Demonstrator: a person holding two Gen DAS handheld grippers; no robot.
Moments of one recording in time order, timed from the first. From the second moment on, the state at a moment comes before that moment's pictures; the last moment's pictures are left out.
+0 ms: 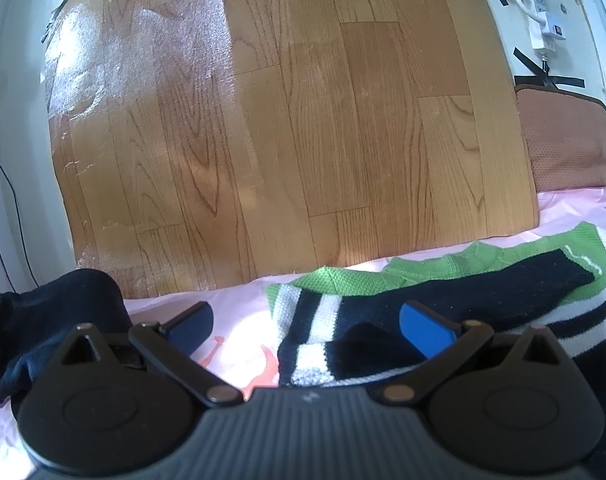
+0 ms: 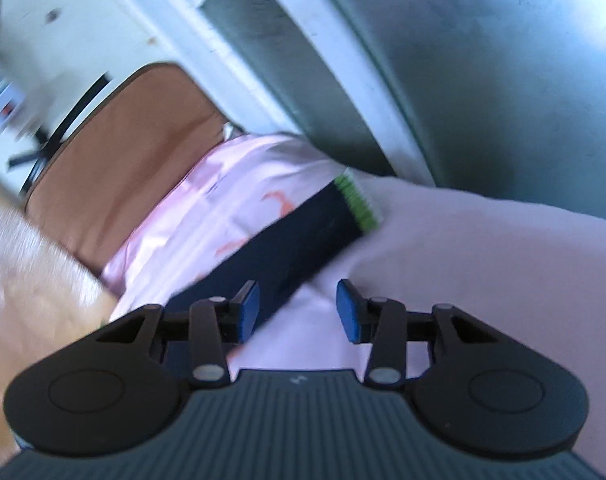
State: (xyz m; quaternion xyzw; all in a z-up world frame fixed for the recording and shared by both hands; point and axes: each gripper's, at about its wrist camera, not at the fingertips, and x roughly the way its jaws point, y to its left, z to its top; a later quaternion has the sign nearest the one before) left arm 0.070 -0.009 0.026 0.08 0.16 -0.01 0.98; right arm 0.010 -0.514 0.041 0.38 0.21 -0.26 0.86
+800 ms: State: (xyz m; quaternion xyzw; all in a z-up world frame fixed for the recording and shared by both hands) left arm 0.092 0.108 0.041 -0.16 0.19 0.03 0.97; right arm 0.167 -0.236 0.192 0.17 0.17 0.10 0.97
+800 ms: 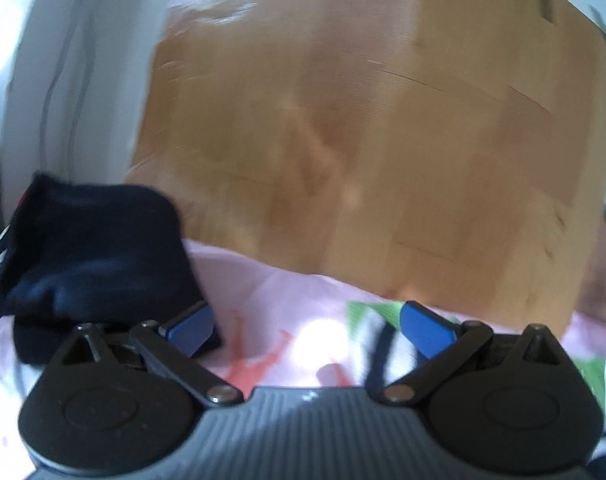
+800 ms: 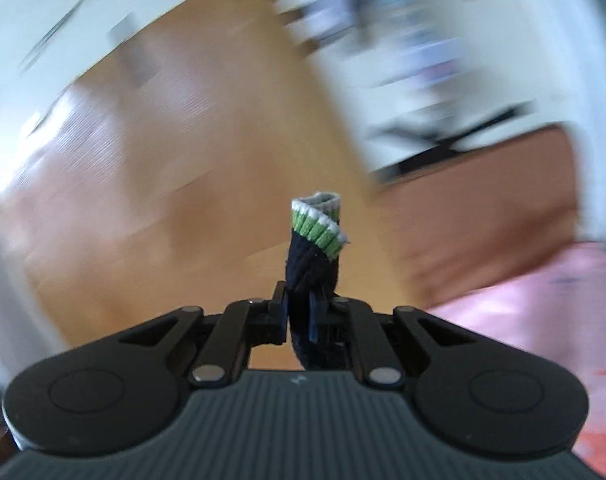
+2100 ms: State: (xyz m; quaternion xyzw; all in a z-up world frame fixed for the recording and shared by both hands) left arm 0.150 0.048 0.040 -0.09 0.31 0.00 0.95; right arm 0.103 -0.315 0.037 0.22 0.29 0.00 0.93
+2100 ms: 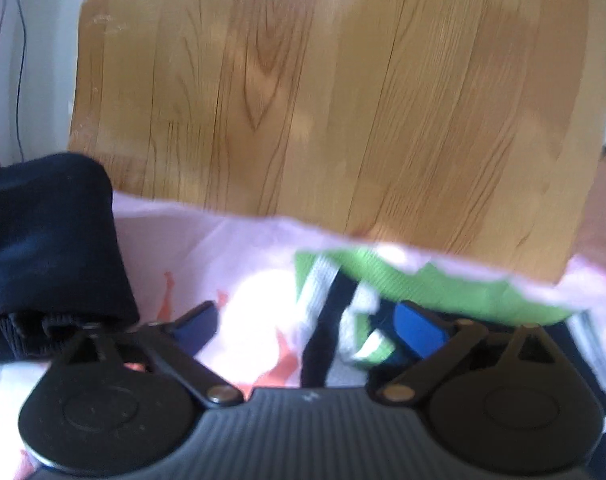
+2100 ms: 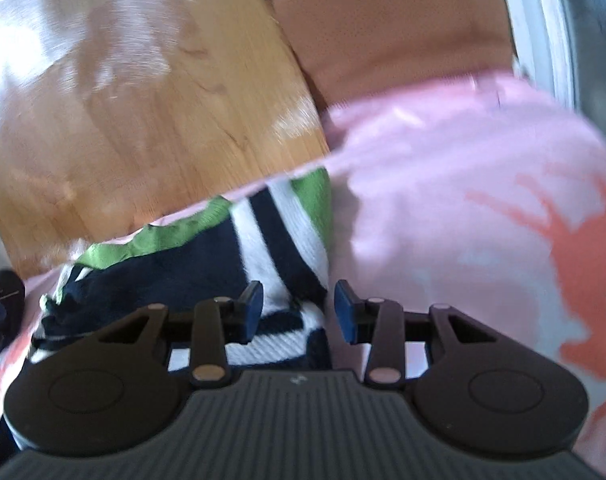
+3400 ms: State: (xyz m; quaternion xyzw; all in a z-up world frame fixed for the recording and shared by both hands) left arm 0.054 0.107 0.019 -0.13 0.33 0.03 0.94; right arm 0.094 -0.335 0.031 0.27 0.27 -0.03 0.93
